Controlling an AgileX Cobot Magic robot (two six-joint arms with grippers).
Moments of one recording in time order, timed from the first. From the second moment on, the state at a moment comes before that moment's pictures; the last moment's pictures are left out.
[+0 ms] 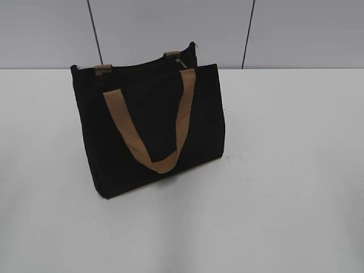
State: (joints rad) left arm 0.05 0.53 -0.66 -0.13 1.08 0.16; right arm 0.00 0.42 -0.50 0.09 1.09 -0.15
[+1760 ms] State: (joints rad) left arm 0.00 -0.01 -0.53 -0.18 1.08 0.21; right arm 0.00 -0.01 -0.49 0.11 1.10 -0.19
